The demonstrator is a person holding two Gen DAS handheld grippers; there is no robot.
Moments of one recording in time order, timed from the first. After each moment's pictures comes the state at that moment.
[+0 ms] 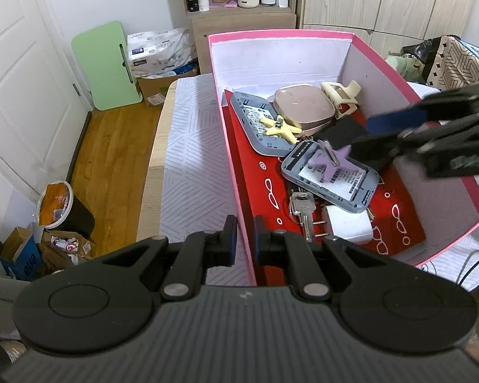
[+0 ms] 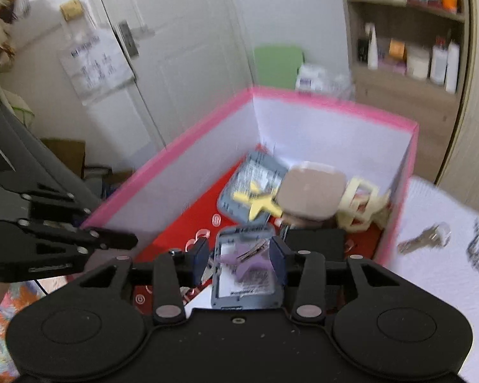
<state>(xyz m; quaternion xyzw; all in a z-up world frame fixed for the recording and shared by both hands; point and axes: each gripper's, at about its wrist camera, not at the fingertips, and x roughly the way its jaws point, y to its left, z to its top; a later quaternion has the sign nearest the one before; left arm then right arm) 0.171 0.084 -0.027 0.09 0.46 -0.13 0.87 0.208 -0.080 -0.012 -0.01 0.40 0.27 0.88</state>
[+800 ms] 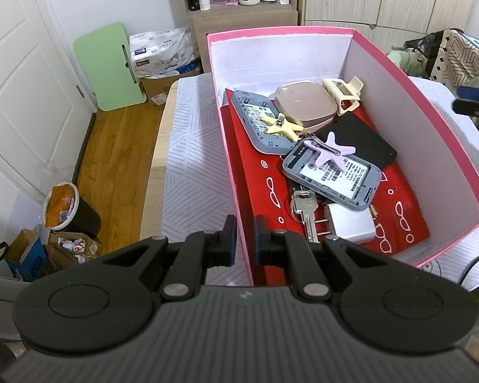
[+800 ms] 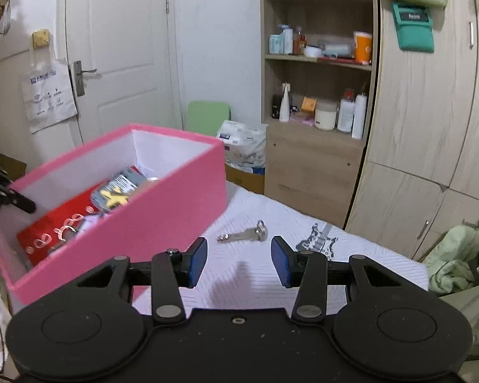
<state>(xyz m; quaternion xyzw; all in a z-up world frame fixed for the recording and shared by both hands) 0.169 0.078 -0.027 0.10 0.46 -0.12 0.87 0.174 -0.230 -0.020 -0.06 0.29 0.16 0.94</state>
